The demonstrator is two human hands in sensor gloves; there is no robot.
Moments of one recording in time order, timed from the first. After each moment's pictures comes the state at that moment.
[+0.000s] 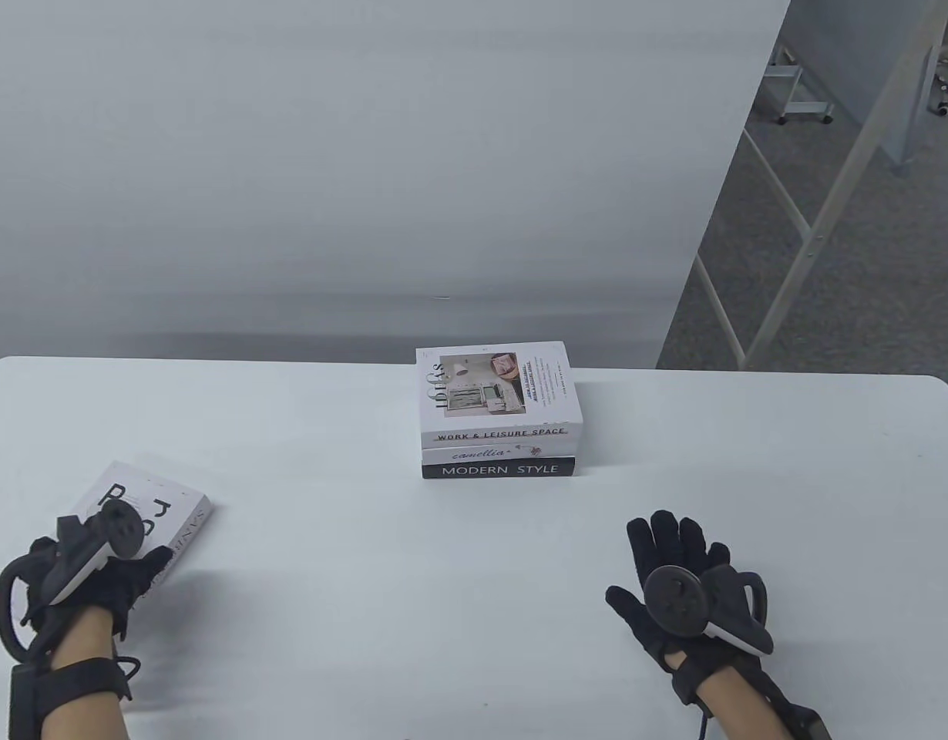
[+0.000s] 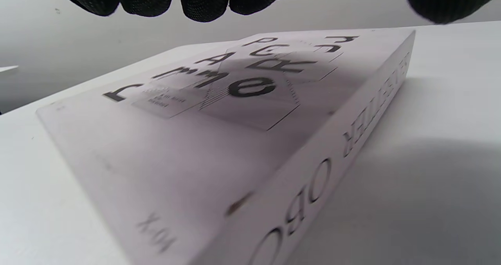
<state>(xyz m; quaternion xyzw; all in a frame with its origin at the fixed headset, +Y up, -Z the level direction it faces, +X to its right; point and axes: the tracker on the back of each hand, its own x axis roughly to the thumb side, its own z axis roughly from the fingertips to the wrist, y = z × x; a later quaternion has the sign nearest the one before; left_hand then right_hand) -0.460 -0.756 -0.343 -0.16 0.19 -0.05 0.97 0.215 -0.727 -0.308 0.17 -0.01 0.98 0.07</state>
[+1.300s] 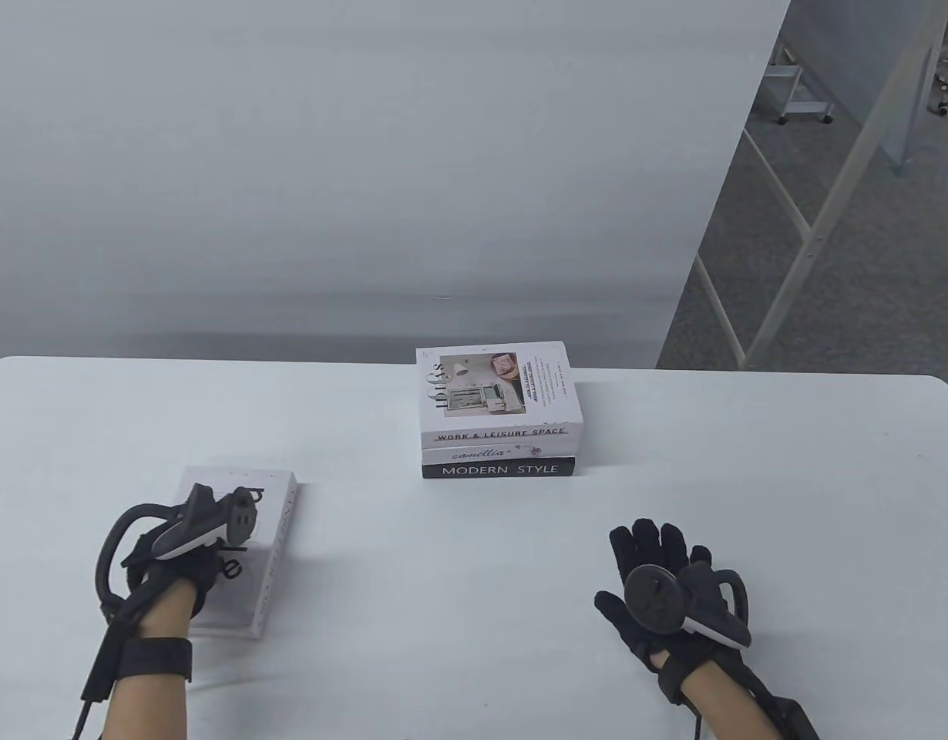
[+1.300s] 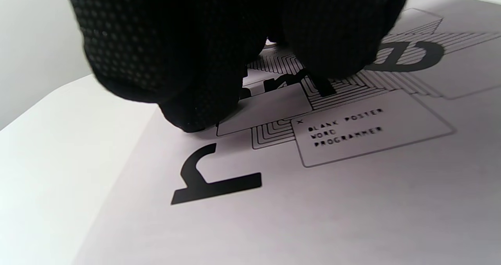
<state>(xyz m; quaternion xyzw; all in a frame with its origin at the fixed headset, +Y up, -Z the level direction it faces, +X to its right) -0.329 -0.757 -0.390 -0.19 0.00 -0.18 0.96 0.205 -0.747 -0.317 0.18 0.03 0.98 0.05</state>
